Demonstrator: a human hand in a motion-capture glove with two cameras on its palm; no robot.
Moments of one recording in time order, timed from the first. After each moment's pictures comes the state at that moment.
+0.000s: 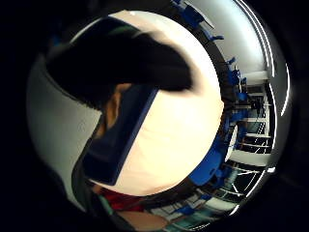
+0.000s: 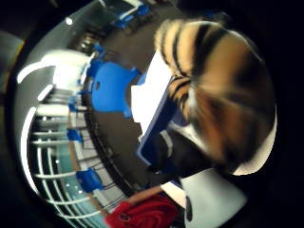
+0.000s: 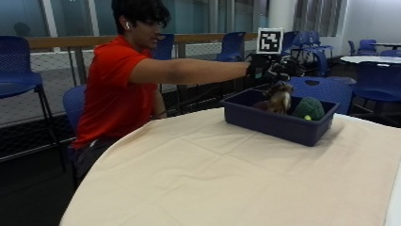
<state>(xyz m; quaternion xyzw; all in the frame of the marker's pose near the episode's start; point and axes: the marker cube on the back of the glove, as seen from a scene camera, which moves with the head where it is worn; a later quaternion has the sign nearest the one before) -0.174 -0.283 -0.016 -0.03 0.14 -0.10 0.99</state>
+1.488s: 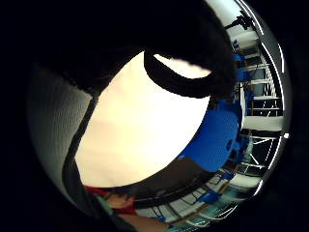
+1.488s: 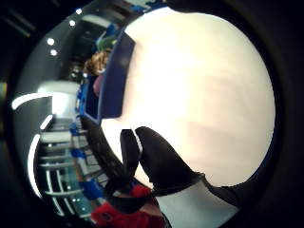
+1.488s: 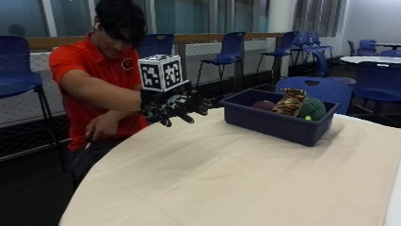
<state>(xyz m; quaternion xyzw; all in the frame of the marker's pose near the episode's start) 0.149 -0.058 -0.030 0.00 0.08 0.05 1.00</state>
